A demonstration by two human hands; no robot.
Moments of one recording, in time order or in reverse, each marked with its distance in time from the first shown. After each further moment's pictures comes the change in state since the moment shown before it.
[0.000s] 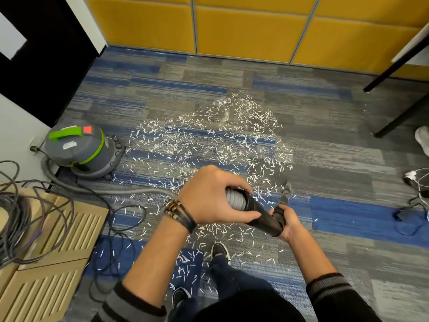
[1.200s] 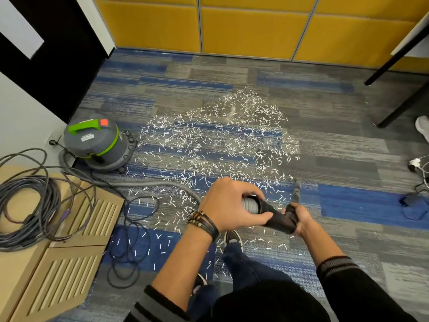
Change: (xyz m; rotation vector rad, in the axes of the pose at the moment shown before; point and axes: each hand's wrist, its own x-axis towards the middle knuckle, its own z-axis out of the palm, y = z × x) left_hand -0.120 0.010 0.031 -0.014 0.041 -0.123; right_hand -0.041 0.088 -0.034 -0.126 0.095 -0.093
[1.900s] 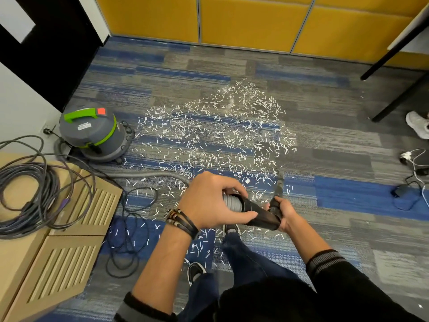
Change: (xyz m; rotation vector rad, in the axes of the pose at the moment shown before) left_hand -0.058 -0.024 -0.035 -0.023 0.010 -0.014; right_hand -0.011 0.059 0.029 0.023 -0.066 0.044
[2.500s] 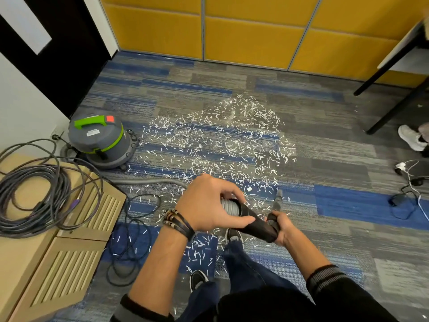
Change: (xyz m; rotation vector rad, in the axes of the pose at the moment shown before) left_hand -0.046 -0.003 -0.032 0.008 -0.026 0.020; right_hand -0.034 0.057 0.005 -0.068 0.002 0.005
